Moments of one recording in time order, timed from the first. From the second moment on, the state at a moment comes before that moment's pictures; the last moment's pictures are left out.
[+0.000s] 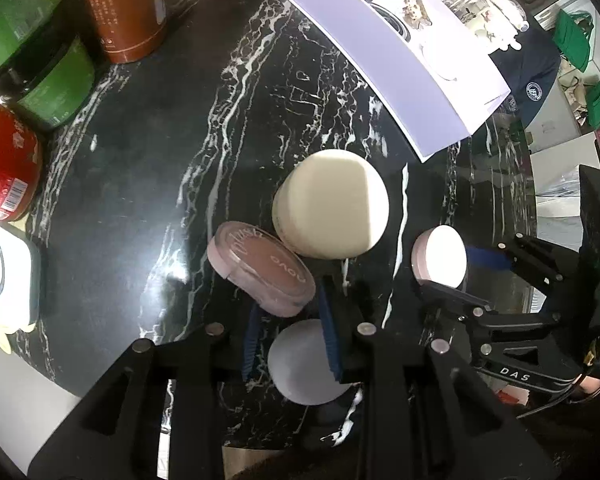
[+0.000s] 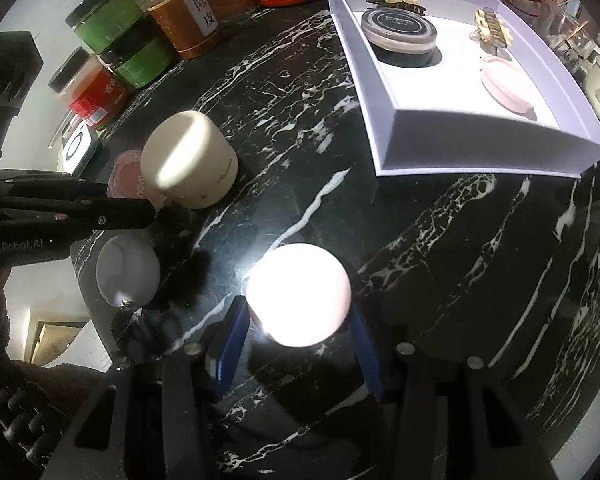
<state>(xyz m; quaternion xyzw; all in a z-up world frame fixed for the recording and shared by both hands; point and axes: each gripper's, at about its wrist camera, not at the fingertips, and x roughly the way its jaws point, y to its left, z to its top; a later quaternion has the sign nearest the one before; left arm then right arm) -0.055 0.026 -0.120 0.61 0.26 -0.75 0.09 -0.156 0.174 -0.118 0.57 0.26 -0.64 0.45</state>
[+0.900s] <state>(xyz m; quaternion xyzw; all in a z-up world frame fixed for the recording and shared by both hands) -0.065 -0.019 -0.134 0.59 0.17 -0.76 0.21 -0.154 0.155 -0.122 0.58 0.27 -0.62 0.45</state>
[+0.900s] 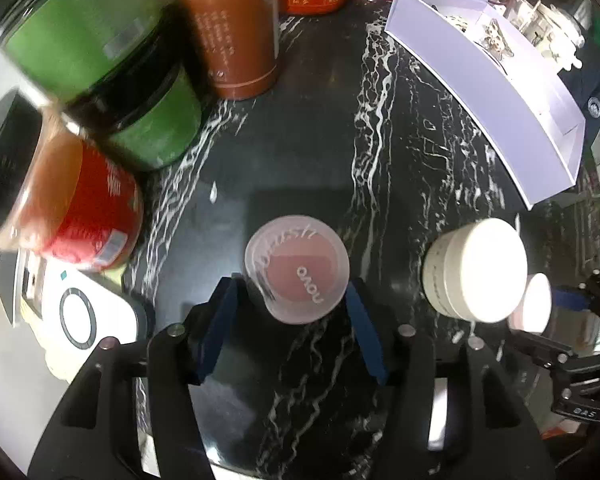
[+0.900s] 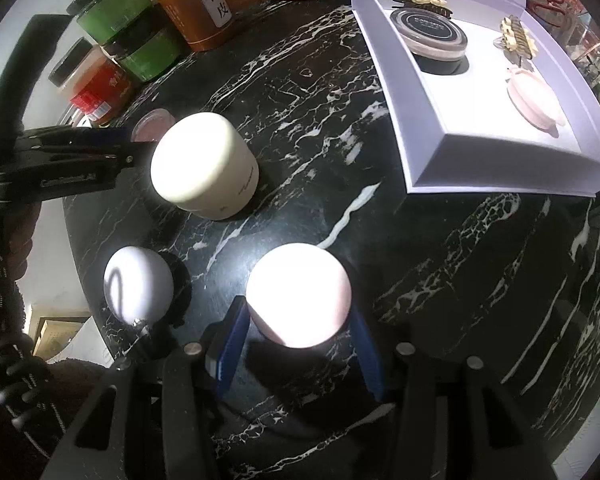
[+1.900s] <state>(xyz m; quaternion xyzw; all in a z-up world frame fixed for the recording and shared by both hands) -0.080 0.010 -0.137 0.54 0.11 -0.82 0.15 -0.141 0.162 -0.126 0.47 0.28 -0.72 0.44</state>
